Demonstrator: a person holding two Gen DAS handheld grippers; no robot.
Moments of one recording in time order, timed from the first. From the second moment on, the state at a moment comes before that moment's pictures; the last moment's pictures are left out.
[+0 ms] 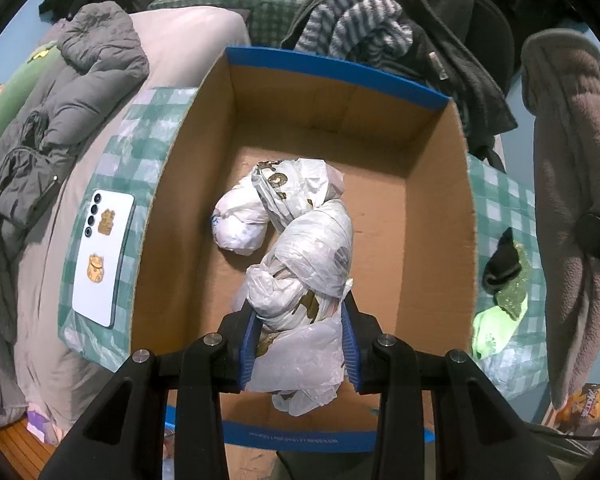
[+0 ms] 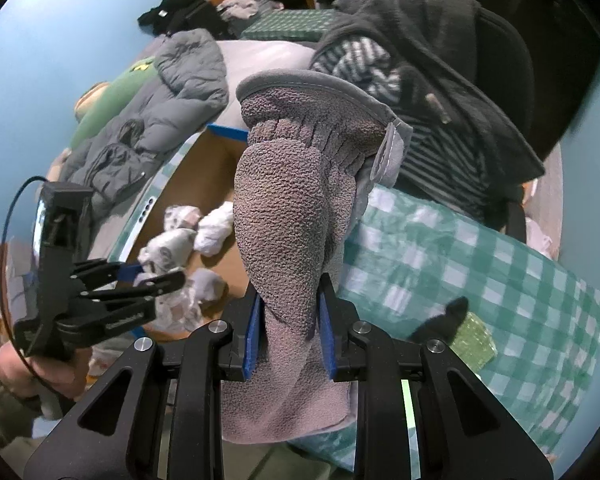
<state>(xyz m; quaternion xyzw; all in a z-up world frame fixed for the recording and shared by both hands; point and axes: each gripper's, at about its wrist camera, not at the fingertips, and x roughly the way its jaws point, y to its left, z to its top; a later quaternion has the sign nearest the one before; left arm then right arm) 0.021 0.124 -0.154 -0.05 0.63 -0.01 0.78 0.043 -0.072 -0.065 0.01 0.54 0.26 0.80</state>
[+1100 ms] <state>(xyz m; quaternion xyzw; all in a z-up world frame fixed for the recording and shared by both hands) -0.004 0.170 -0.156 -0.08 0.63 0.03 0.77 0.059 0.040 -0.122 -0.04 0.58 0.31 0.75</state>
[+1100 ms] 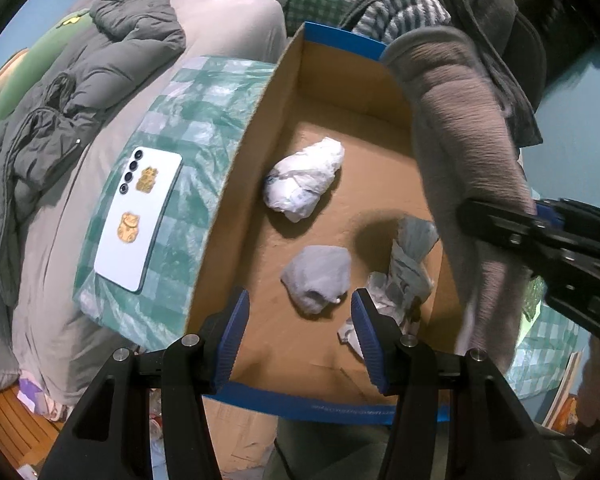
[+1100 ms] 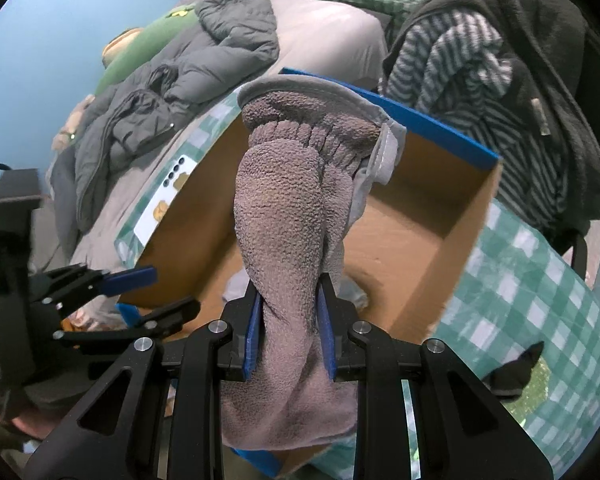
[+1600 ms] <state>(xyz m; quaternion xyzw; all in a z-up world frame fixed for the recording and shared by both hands) -0.015 0.175 -0.142 -0.08 0.63 0.04 0.78 0.060 0.047 -0.134 -0.04 0.59 0.31 0.74</state>
